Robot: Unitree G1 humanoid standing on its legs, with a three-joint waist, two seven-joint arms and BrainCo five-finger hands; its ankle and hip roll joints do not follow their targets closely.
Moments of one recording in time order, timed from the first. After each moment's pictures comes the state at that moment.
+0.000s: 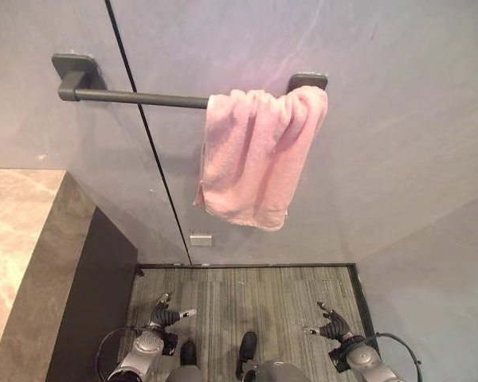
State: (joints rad) left arm -0.03 0.31 -0.33 0.88 -0.19 -0.09 0.19; right arm 0.00 -0.35 0.38 0.87 0.01 -0.11 -0.11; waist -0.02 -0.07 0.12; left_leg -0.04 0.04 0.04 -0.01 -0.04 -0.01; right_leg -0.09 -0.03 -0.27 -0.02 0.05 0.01
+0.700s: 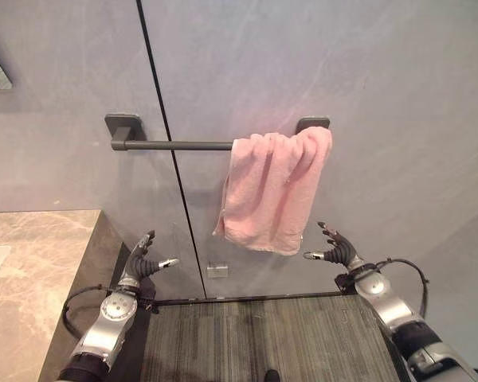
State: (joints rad) left arm -0.08 0.51 -0.21 0.35 -0.23 -0.08 0.13; right arm -0.30 -0.54 0.38 0.54 0.09 -0.09 -0.03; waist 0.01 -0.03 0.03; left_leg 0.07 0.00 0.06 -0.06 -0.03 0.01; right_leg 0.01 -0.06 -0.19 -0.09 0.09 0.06
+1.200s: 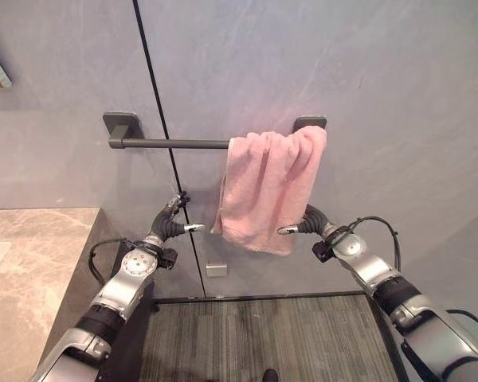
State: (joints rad) left arm -0.38 0.56 -0.38 0.41 -0.35 -0.08 0.10; right arm -0.60 -0.53 0.58 0.65 0.22 -0.06 0.05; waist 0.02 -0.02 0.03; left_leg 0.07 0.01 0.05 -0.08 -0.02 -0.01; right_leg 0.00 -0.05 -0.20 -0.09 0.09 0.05
